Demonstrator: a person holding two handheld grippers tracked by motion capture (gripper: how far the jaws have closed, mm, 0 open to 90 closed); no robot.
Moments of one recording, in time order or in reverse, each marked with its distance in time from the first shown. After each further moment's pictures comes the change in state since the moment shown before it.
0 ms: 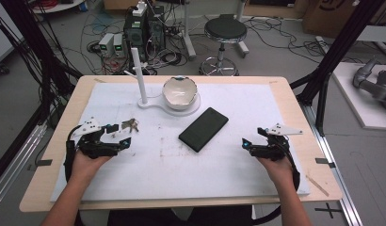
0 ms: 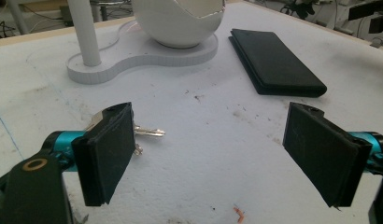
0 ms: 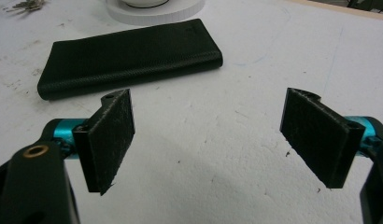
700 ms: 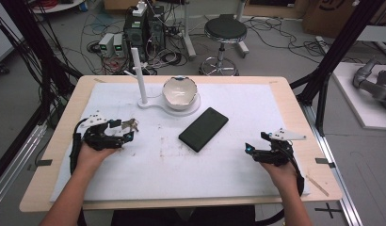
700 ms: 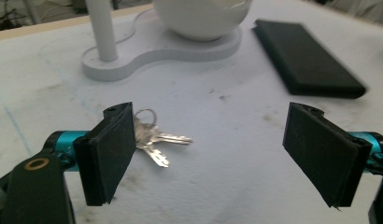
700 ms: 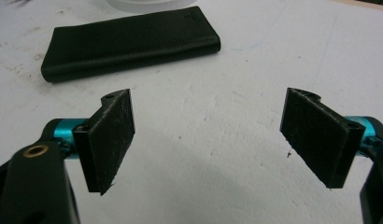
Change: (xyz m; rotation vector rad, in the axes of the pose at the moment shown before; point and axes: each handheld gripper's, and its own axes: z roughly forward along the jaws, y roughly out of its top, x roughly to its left) left arm 0.016 0.007 0.023 0.048 0.041 -0.012; right arm 0.003 -0.010 -0.014 0.020 -0.018 -0.002
